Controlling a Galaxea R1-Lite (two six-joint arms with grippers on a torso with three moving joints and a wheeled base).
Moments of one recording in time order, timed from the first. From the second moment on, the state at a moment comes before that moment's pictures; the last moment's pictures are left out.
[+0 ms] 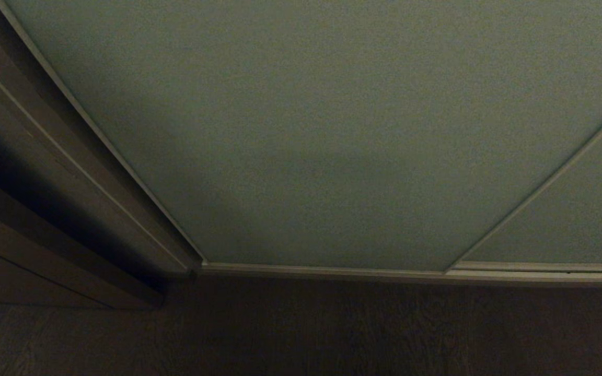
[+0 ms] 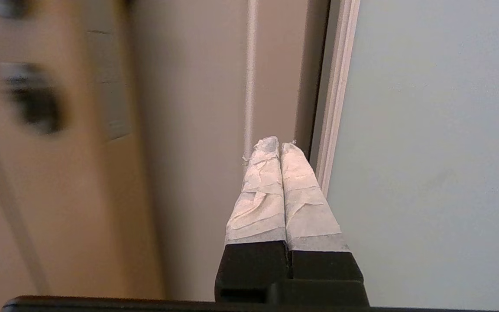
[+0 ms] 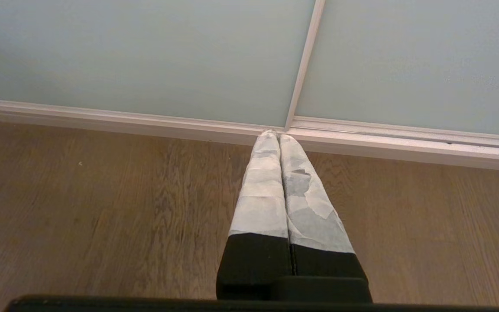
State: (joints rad) left arm 0.10 1.00 -1.08 -0.60 0.27 0.01; right arm 0.01 0.00 0.00 -0.01 0.00 0.00
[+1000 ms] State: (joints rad) left arm 0.10 1.35 -1.44 -0.51 0.23 -0.04; right arm 0.01 0.00 0.00 -0.01 0.00 0.00
